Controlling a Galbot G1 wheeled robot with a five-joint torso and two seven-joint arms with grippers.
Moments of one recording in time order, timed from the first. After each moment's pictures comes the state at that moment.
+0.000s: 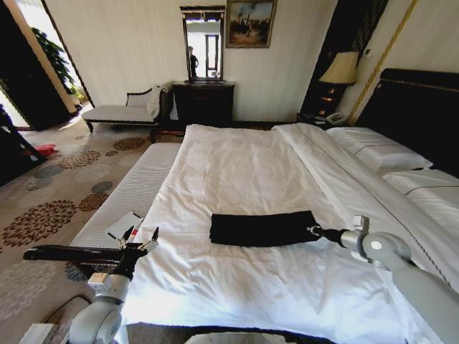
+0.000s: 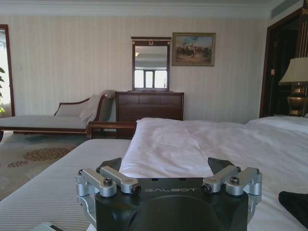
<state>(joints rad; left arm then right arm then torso) 1.75 -1.06 -0.66 -2.13 -0.51 -0.12 -0.09 -1.31 0.61 0.69 1.69 1.40 -0.74 0.08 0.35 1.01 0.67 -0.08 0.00</state>
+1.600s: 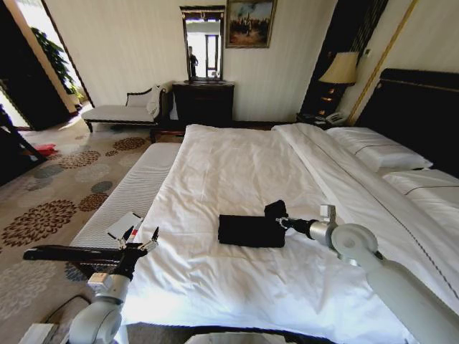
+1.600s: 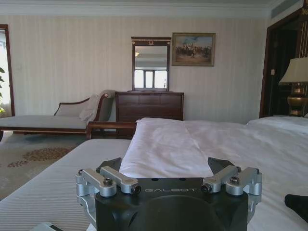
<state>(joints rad) 1.75 -1.06 -0.66 -2.13 -0.51 -0.12 -0.10 -1.11 0.69 0.41 2.04 1.38 -0.74 0.26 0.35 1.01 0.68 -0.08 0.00</state>
